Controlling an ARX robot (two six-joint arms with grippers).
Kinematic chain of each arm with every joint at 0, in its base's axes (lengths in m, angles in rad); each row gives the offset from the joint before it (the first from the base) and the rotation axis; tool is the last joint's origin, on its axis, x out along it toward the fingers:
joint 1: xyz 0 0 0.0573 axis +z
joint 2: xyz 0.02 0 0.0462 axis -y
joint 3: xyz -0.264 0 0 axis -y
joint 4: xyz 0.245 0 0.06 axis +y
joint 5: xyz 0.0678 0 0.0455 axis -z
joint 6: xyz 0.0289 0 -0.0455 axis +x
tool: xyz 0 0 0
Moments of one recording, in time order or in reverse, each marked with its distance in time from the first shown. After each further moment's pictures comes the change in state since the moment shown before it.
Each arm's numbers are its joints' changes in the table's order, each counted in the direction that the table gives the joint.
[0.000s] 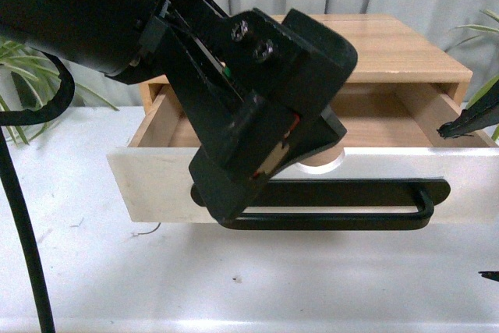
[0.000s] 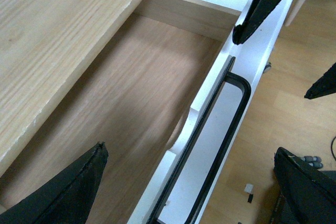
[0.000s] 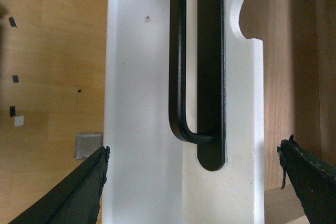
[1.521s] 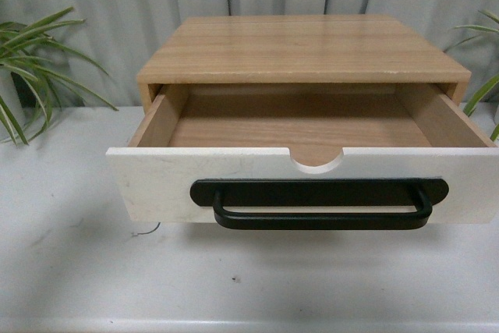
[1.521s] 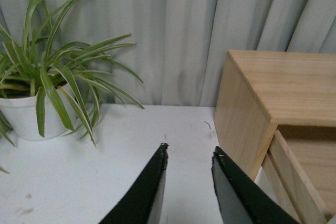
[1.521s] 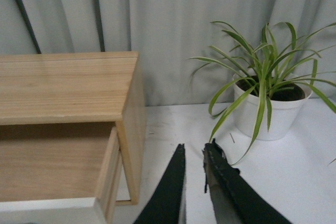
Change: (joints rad) left arm 0.600 0.504 -0.753 -0.870 -0.266 -0.513; right arm -0.212 0.525 -0.600 -1.007 0.465 1.454
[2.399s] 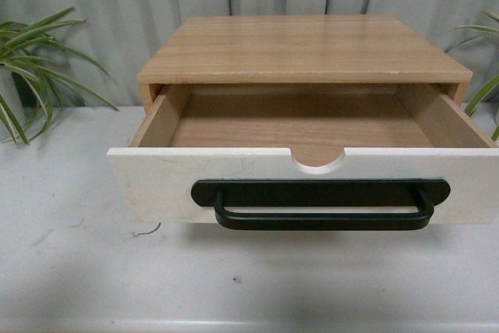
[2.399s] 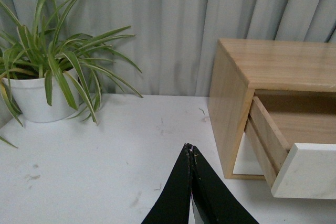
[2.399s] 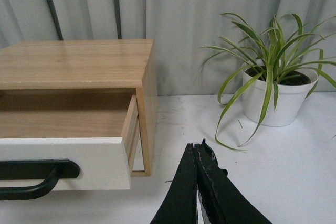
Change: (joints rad) left arm -0.115 0.516 -0.219 0.276 -0.121 0.005; right arm 0.056 0.460 -0.211 0.233 0.040 0.001
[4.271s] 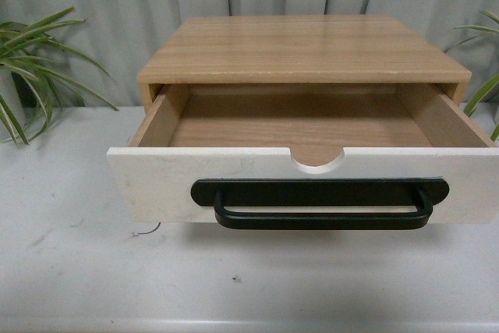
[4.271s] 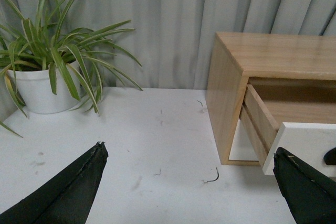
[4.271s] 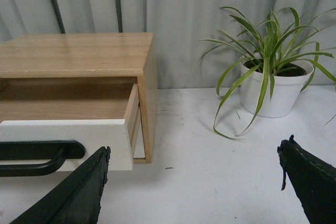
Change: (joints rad) left arm -0.002 0.395 0.000 0.412 0.000 0.002; right arm 0.000 0.355 0.000 0.366 0.002 0.001
